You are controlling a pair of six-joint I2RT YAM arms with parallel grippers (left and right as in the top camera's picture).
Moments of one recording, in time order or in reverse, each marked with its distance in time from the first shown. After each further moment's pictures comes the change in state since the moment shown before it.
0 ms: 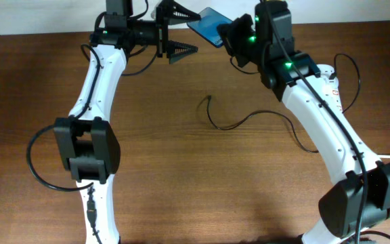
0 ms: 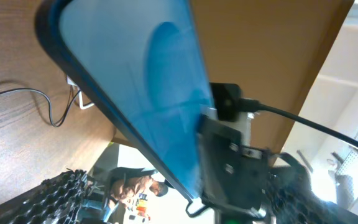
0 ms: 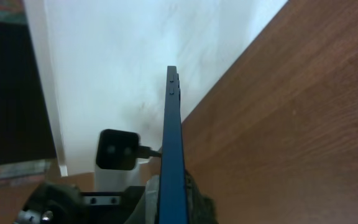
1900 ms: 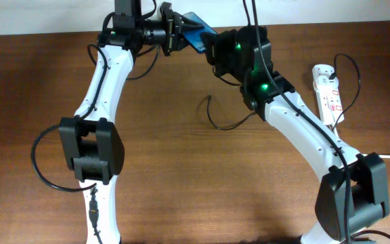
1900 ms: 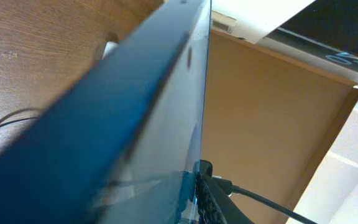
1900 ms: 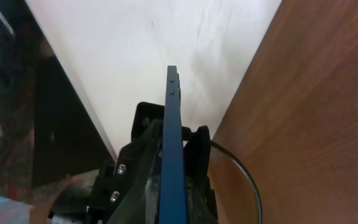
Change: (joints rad) left arm -0.044 0.000 -0.001 0.000 -0.278 -0.171; right arm 0.101 0.000 -0.227 0.408 0.061 0.361
